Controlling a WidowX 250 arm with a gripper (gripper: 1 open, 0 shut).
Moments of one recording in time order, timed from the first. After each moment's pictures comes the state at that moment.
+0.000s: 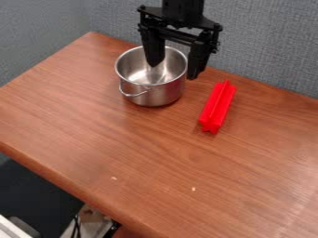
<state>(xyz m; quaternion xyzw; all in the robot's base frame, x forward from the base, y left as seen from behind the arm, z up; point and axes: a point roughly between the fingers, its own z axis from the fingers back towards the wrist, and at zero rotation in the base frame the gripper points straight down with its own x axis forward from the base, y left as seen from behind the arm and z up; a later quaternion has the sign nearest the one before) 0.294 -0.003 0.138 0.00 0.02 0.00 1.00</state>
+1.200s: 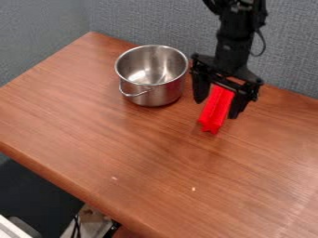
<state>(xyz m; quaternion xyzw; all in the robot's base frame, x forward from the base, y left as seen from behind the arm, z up) 0.344 -0.047 0.055 0.02 0.03 -0.06 1.00</state>
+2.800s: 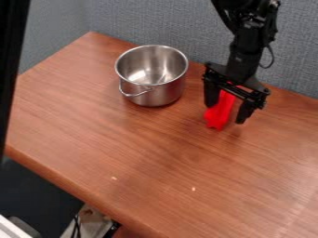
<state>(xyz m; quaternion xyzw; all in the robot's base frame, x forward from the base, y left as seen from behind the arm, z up) 0.373 -0.053 0.032 0.03 0.03 -0.07 1.00</state>
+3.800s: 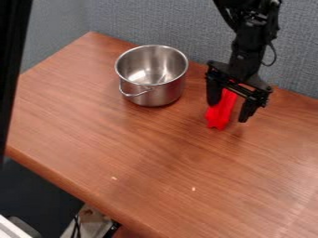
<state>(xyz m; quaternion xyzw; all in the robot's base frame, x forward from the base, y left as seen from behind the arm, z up) 0.376 -0.055 0.035 0.02 0.03 -0.08 1.00</state>
